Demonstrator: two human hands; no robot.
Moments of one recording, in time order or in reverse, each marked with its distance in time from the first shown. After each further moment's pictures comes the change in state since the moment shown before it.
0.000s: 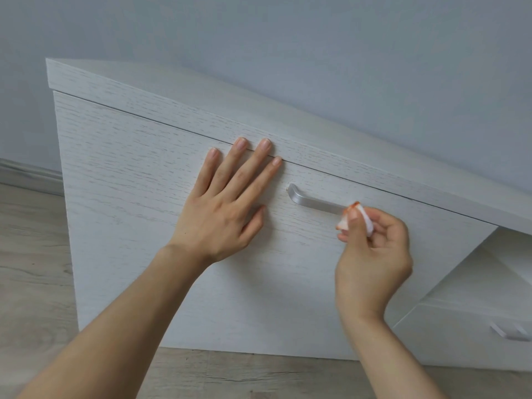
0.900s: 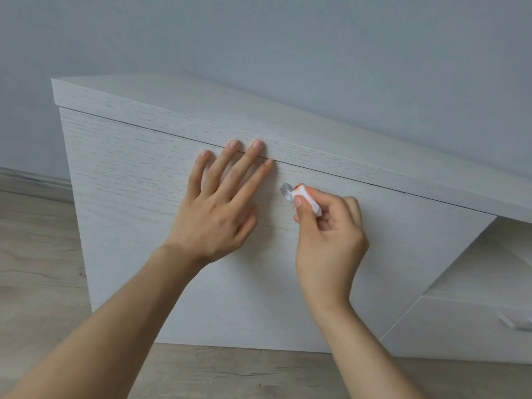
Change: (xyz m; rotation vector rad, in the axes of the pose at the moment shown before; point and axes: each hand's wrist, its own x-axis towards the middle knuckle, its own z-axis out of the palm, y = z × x) left_hand 0.003 0.001 -0.018 0.065 -0.089 0.019; right_hand -0.019 -0.026 0.022 -0.043 -0.217 -0.136
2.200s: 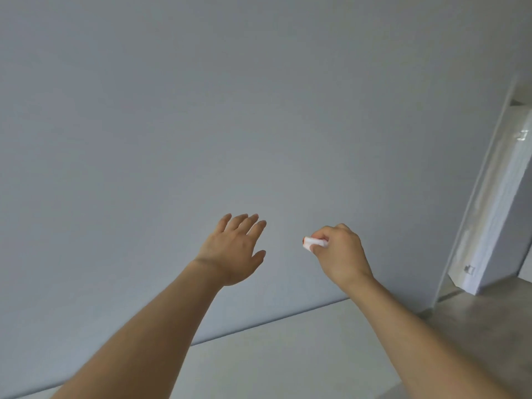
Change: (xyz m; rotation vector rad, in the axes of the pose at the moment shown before) left_hand 0.864 0.207 -0.236 -0.289 -0.618 0.284; right_hand 0.794 -0.296 -0.362 -0.809 -0.269 0.311
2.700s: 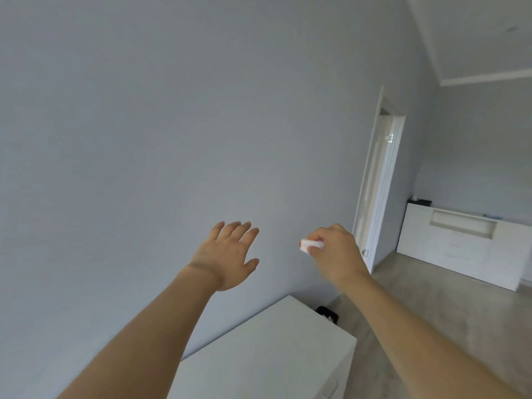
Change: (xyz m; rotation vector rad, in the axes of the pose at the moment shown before) left_hand 0.241 0.193 0.079 -0.105 0.009 0.270; right_hand 0.119 0.230 -0.102 -0.232 0.161 0.179
